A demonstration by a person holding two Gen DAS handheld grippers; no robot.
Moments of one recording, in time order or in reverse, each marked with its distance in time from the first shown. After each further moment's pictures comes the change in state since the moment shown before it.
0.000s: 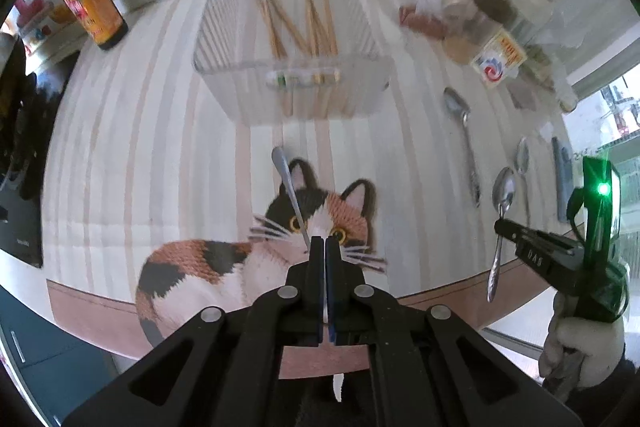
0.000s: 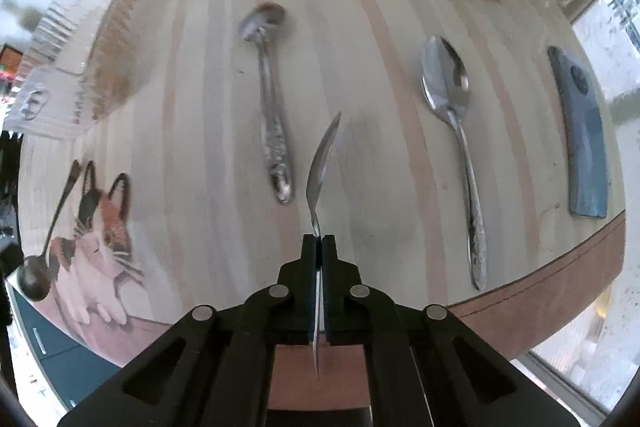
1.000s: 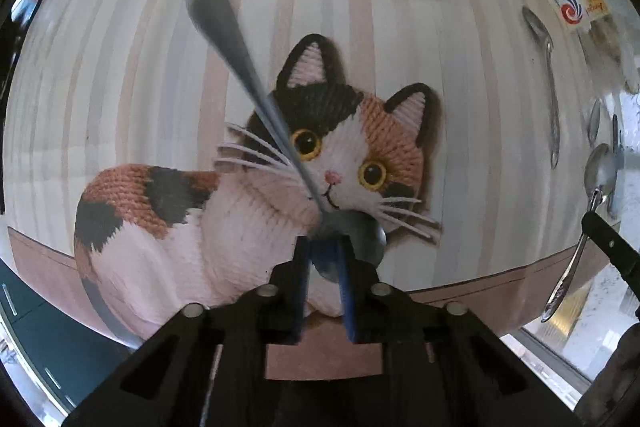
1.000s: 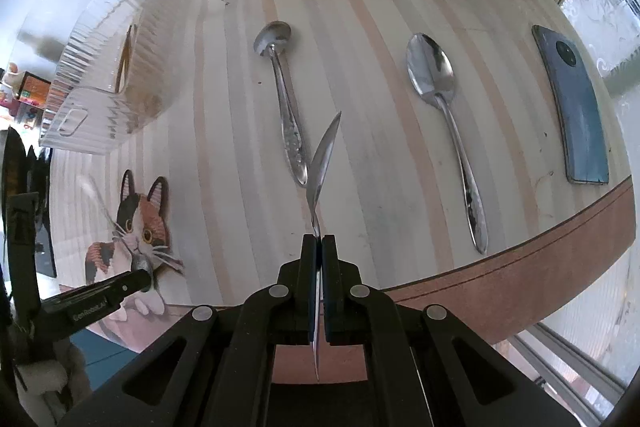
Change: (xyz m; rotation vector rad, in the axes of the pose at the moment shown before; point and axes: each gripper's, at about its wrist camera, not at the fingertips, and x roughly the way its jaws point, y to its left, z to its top) left arm 0.114 0.006 -0.021 -0.108 0.277 0.040; right arm -0.017 -0.017 -0.012 0.092 -0.007 0.100
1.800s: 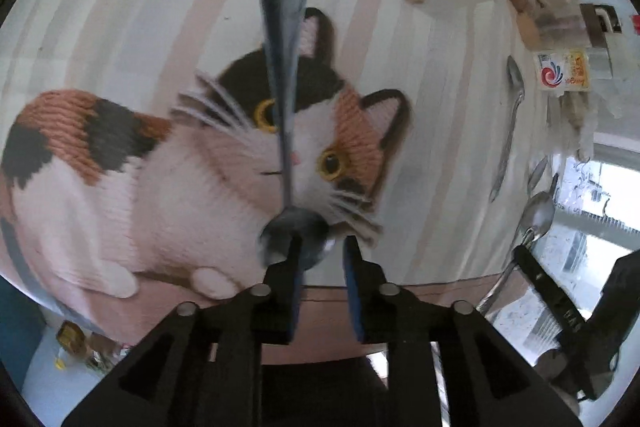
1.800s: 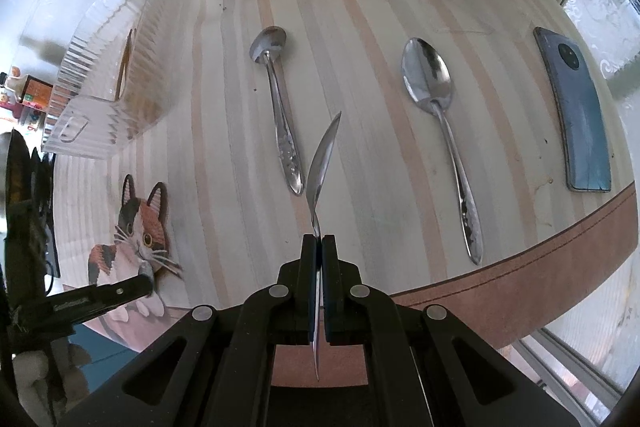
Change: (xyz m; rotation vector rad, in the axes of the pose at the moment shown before) left arm 0.017 0.011 -0.002 -0.247 0.087 -0.320; right arm -0.005 -0.005 0.004 -0.001 0.000 0.014
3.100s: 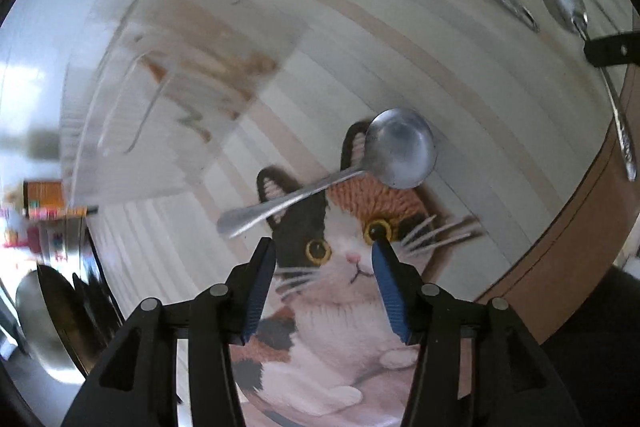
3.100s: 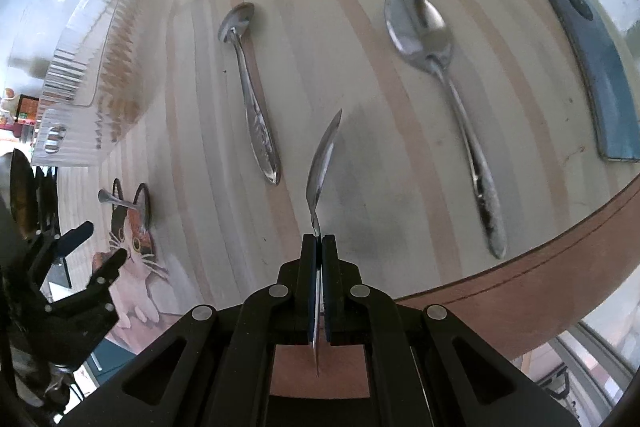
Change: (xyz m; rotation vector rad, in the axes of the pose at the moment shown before) left arm 0.036 -0.135 -0.021 1.048 -0.160 0.773; right arm 0.034 -0.020 -0.001 0.085 0.044 0.067
